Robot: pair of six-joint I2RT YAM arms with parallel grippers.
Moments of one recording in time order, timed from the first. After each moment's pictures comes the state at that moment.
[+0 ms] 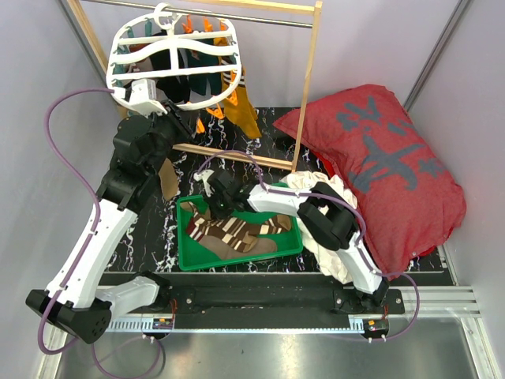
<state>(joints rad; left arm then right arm) -0.39 1.09 1.32 -0.25 -0.13 -0.46 0.98 2.22 1.63 -0.24 -0.15 0.20</state>
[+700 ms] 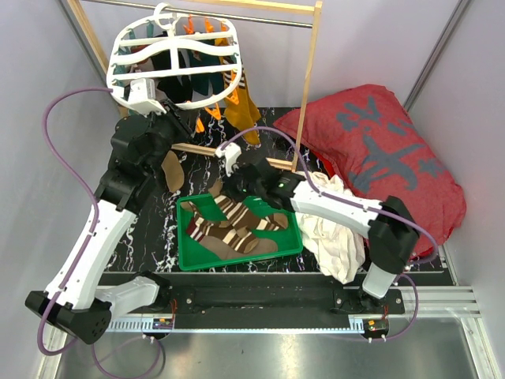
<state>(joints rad) -0.39 1.09 1.33 -0.25 -0.12 -0.45 0.95 1.75 1.38 -0.18 -0.08 0.16</state>
